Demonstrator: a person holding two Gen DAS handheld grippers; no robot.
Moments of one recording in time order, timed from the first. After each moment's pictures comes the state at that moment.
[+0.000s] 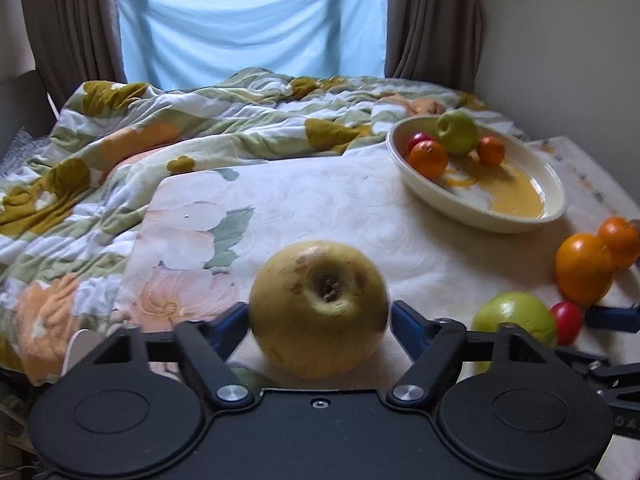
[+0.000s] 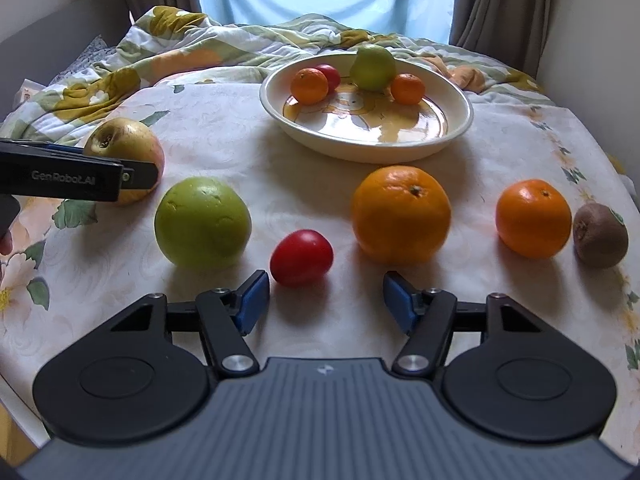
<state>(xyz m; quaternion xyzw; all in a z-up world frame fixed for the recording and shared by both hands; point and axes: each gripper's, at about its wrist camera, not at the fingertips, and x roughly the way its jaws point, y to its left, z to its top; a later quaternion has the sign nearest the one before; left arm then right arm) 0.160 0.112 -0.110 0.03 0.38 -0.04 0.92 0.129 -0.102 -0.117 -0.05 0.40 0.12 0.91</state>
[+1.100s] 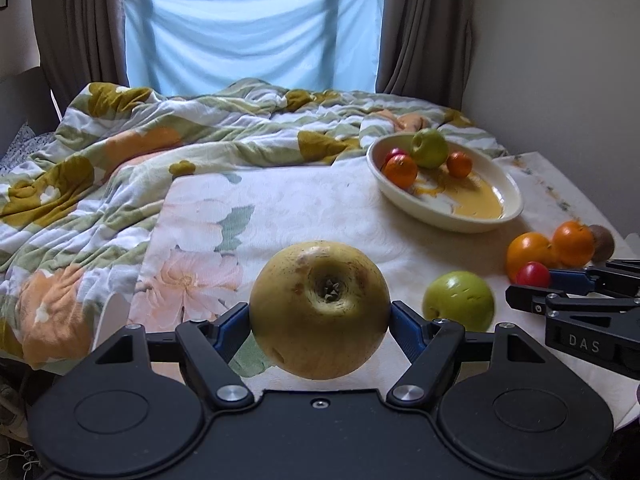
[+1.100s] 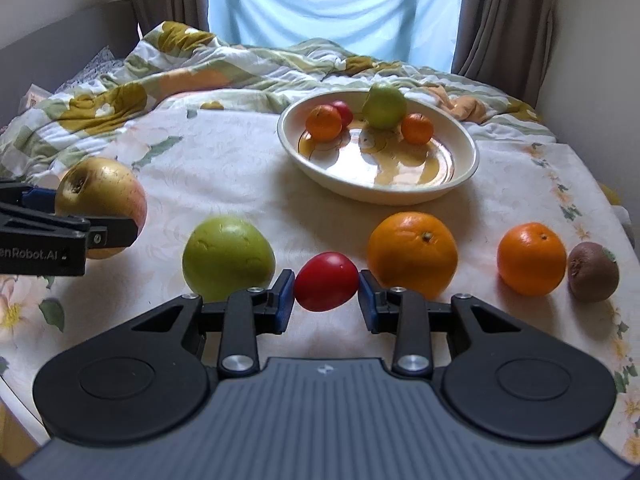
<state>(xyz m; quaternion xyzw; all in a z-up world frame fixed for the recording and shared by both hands) 0.110 0.116 -0.079 0.00 0.36 -0.06 0.93 0.125 -0.092 -0.093 -0.06 0.36 0.12 0.92</state>
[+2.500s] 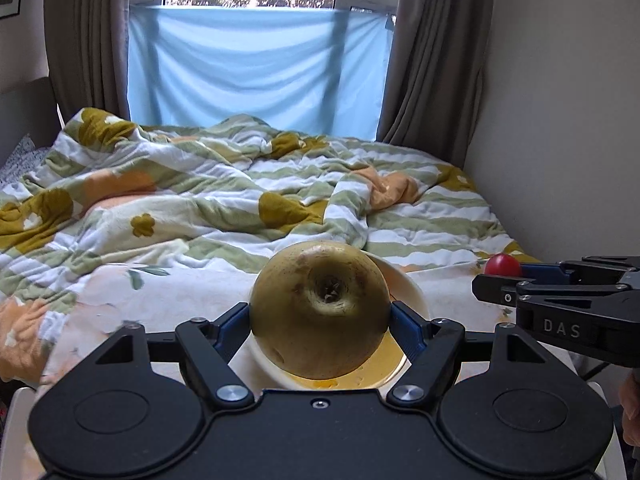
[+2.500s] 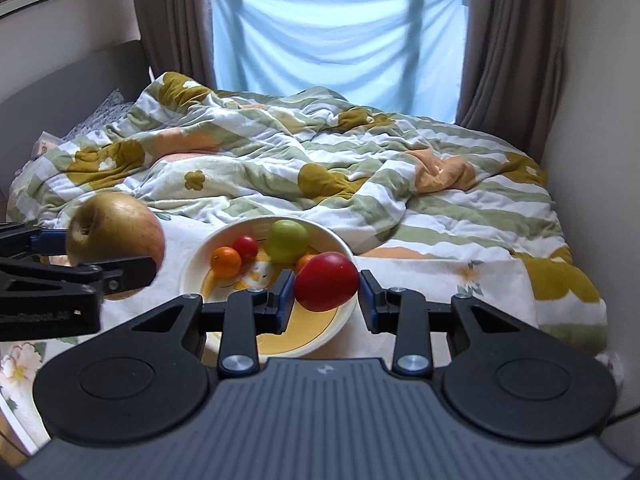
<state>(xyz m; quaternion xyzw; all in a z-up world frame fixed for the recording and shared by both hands) 0.208 -0.022 -0.005 -0.05 0.34 -0.02 0.94 0.247 -0.213 0.011 -0.06 0.33 0.19 0.92</state>
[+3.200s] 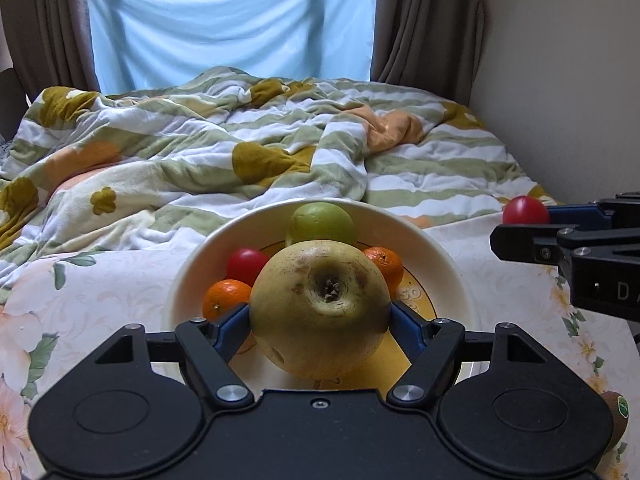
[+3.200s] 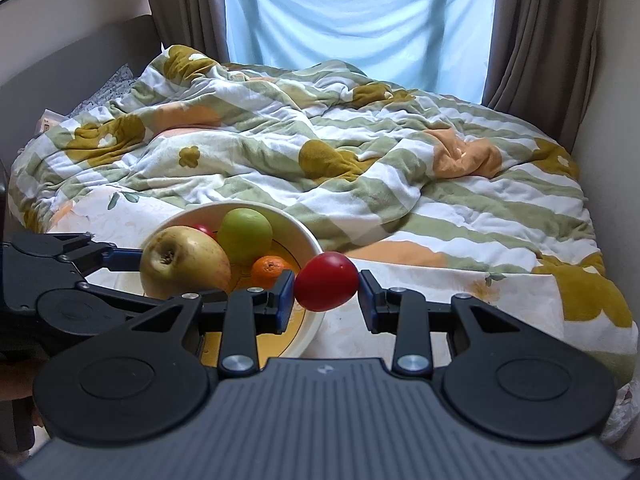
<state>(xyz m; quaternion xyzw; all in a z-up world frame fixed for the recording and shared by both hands) 0.296 -0.058 -0.084 -0.01 0.41 -0.03 0.91 0.326 -0.229 -0.035 -0.07 0.36 0.22 0.90</state>
